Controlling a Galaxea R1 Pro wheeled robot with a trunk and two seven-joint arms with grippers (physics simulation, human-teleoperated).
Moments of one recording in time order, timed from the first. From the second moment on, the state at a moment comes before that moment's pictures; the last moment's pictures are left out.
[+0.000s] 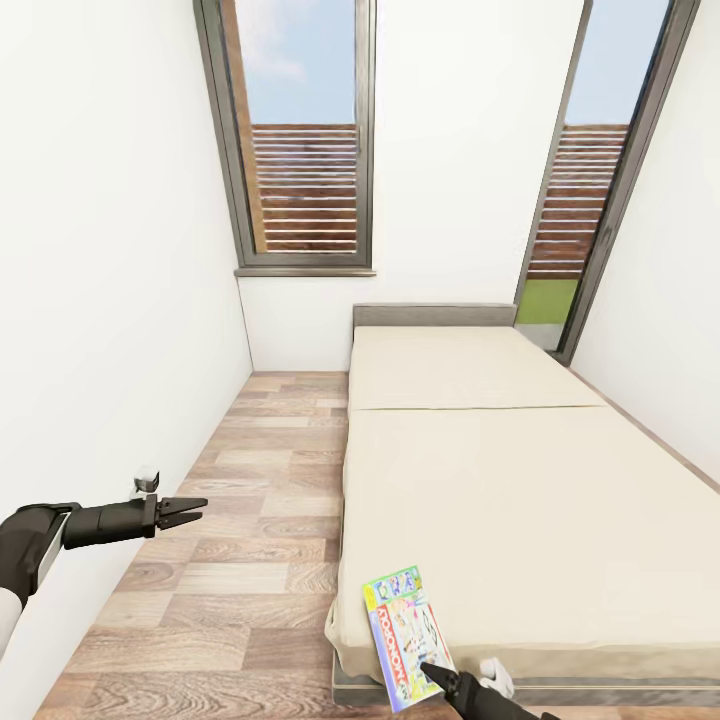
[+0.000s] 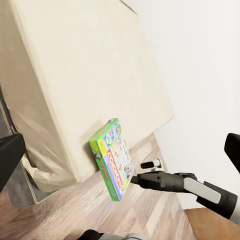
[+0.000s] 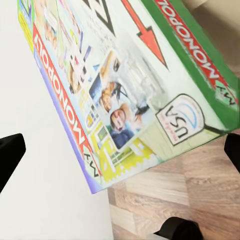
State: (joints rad) left arm -0.77 0.42 0.27 -0.58 -0.13 0.78 -1.56; right arm -0.27 -0.08 -0.04 -0.52 -0.56 0.44 0.77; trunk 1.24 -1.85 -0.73
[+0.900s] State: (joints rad) left arm -0.77 0.42 0.27 -0.58 -0.13 0.78 -1.56; right arm -0.27 -0.08 -0.04 -0.52 -0.56 0.44 0.77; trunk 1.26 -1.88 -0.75
